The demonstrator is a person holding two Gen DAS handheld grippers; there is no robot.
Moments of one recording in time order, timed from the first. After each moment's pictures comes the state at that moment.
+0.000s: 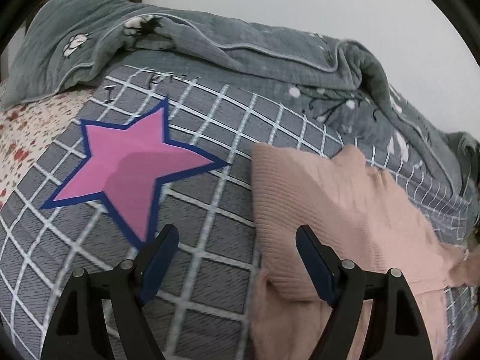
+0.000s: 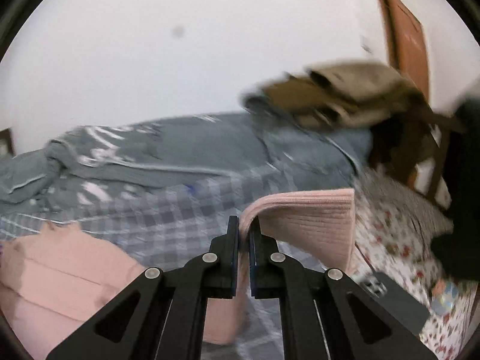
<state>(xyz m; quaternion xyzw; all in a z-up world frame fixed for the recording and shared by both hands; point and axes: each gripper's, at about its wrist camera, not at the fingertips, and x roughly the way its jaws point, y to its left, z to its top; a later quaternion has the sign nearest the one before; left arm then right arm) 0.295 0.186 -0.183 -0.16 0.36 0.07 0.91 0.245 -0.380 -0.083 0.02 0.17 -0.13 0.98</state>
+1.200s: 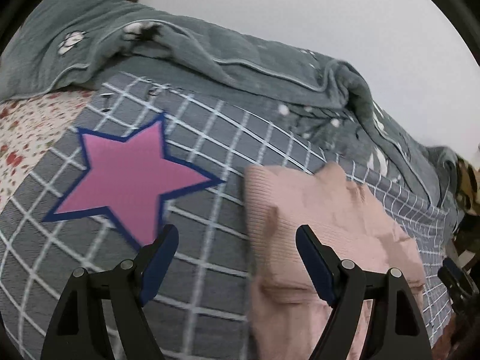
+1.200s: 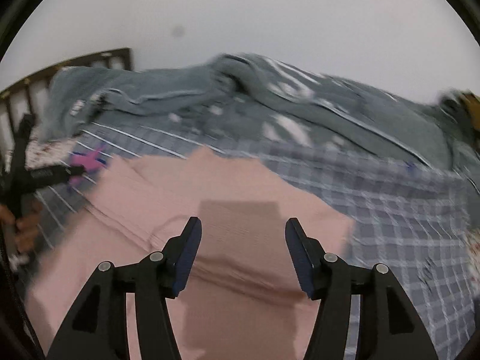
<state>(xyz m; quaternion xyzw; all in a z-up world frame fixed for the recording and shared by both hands) 0.293 0.196 -0.168 -0.19 0.35 0.02 0.92 0.270 -0.176 -0.141 -0.07 0.29 0.14 0.95</state>
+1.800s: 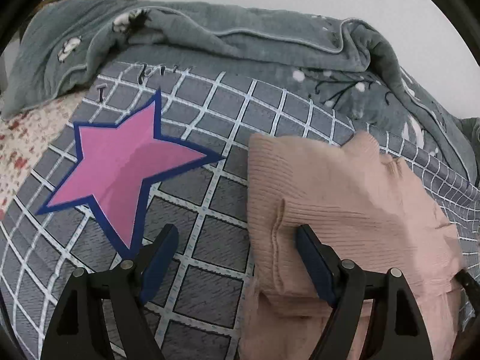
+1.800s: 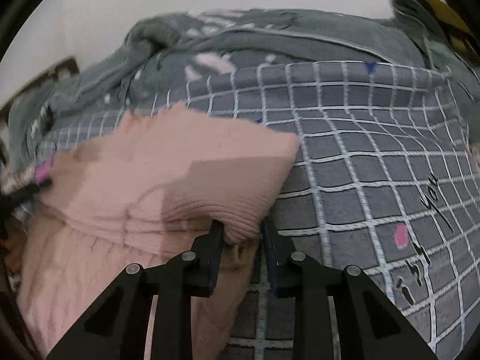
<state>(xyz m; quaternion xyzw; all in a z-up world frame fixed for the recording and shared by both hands) 0.317 0.168 -0.189 -0.13 0.39 0.09 0.90 0.306 -0.251 -0.202 0.05 0.37 0.09 0.92</state>
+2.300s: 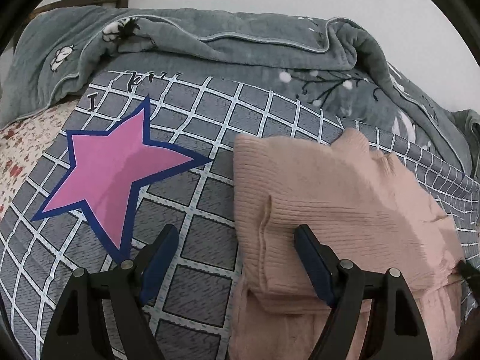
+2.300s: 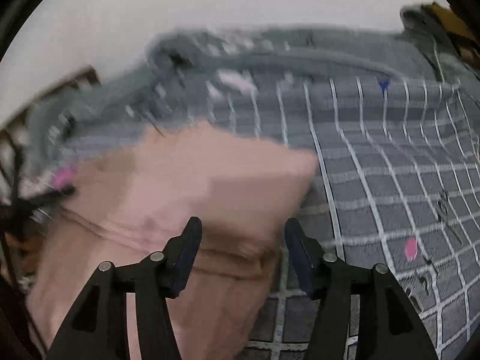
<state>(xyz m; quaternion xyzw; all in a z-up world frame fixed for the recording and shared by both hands) 0.314 0.158 -0.188 -0.11 0.38 0.08 0.91 0.308 -0.237 -0.202 0.04 0.36 0.11 0.92</state>
